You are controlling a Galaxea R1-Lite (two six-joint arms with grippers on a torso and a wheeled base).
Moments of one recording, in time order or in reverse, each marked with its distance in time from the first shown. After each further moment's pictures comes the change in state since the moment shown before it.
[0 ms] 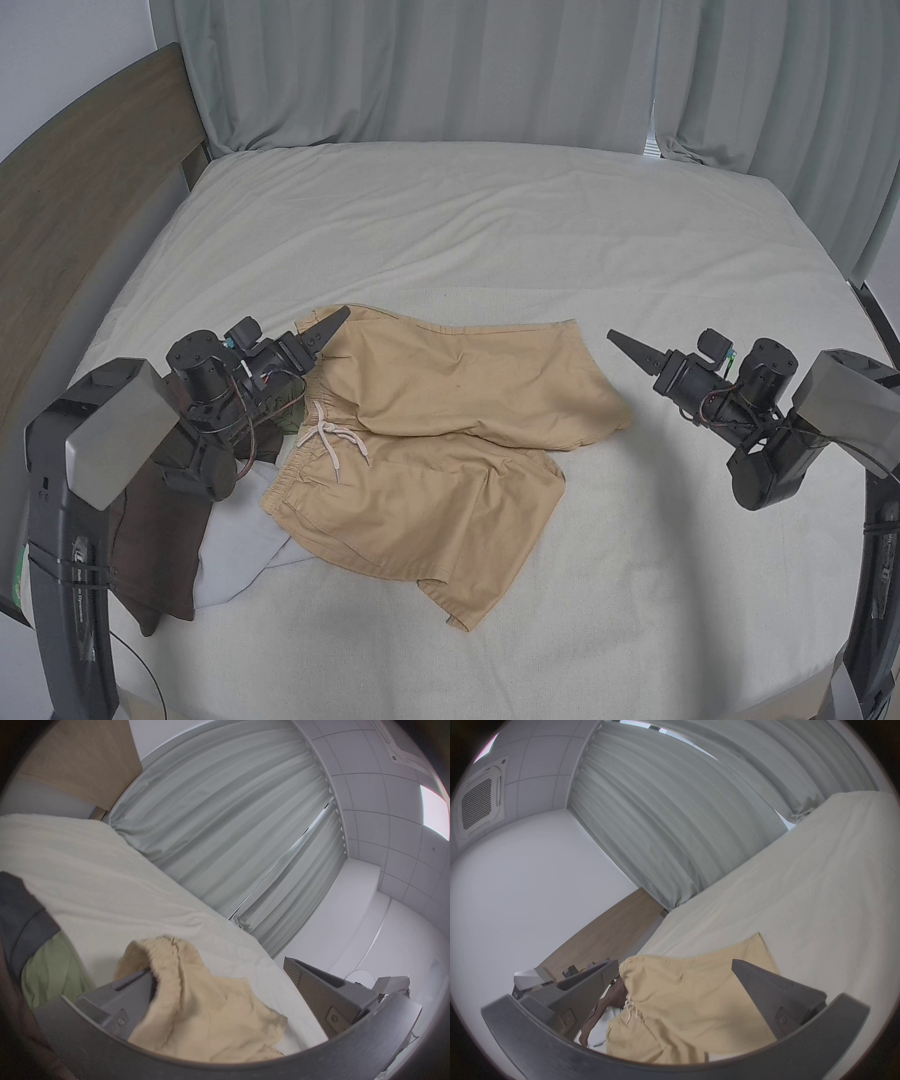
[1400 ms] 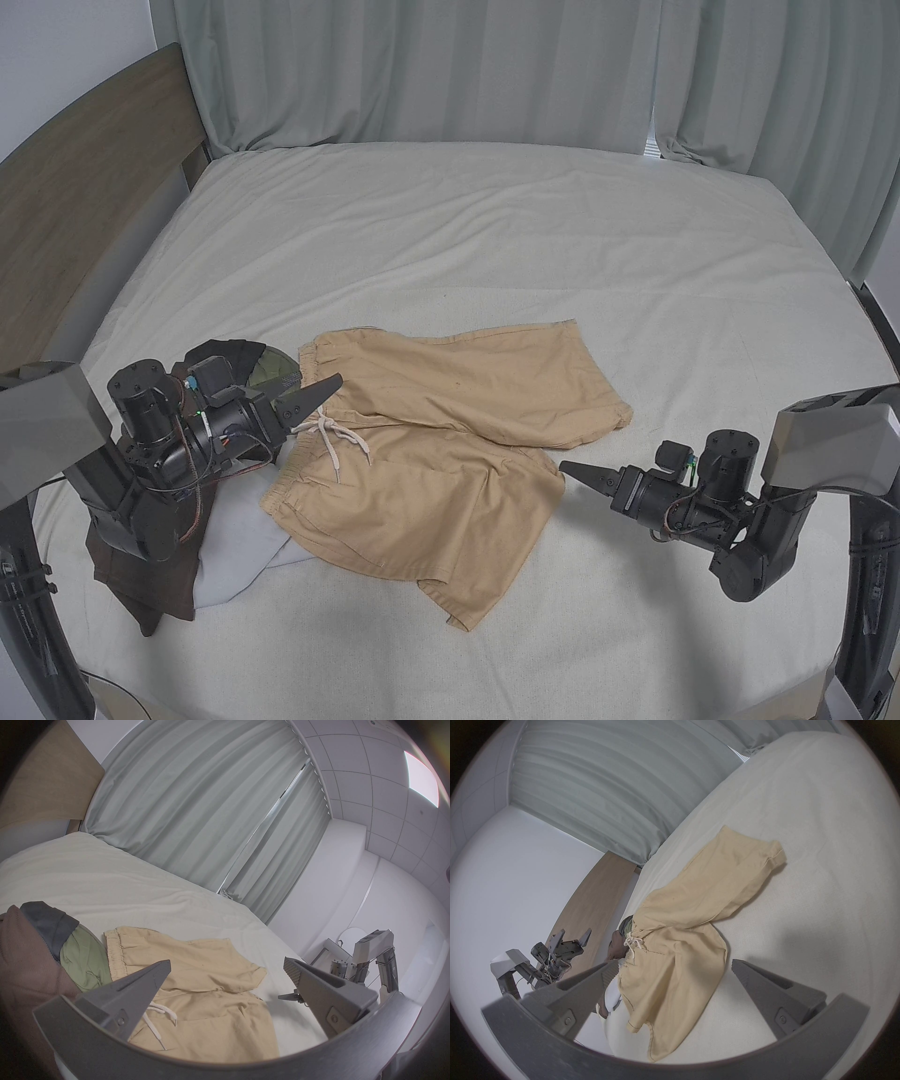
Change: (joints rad) left arm -0.011 -0.337 0.601 -0.073 -0.134 0.276; right arm 0.189 -0.001 0.432 -0.005 -0.150 0.071
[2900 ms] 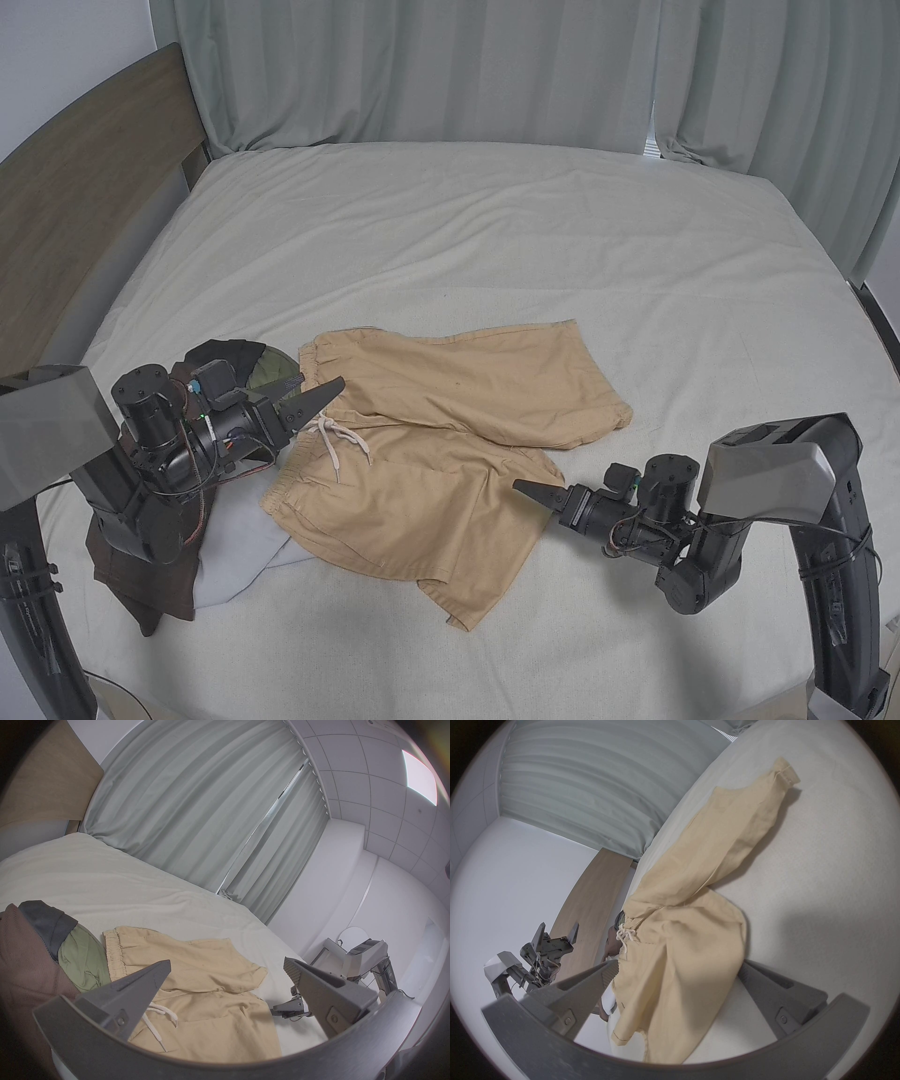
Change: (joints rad) left arm -0.001 0.028 -0.002 -0.037 -0.001 0.001; right arm 0.094 0.210 -0.201 -0.002 -0.045 0.102
